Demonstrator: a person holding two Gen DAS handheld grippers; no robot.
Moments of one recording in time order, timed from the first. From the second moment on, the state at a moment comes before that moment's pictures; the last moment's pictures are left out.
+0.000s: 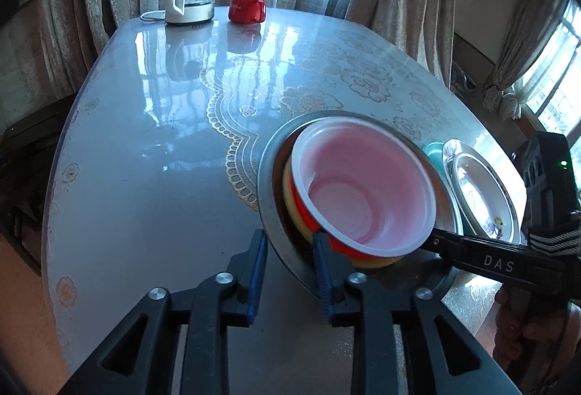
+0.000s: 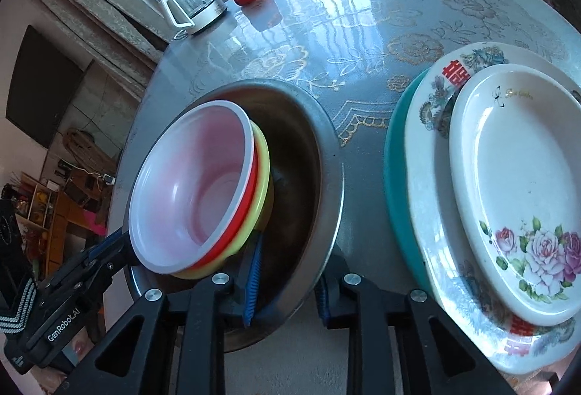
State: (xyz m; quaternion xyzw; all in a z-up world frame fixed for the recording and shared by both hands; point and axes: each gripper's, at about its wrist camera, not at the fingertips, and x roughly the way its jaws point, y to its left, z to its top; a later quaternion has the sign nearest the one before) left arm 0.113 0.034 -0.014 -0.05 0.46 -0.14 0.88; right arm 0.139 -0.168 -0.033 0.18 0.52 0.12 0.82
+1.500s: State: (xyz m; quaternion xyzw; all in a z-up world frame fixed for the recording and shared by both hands) left arm 0.089 0.028 -0.028 -0.08 0.43 -0.12 0.89; right arm 0.135 -0.169 -0.042 0.20 0.52 0.14 0.82
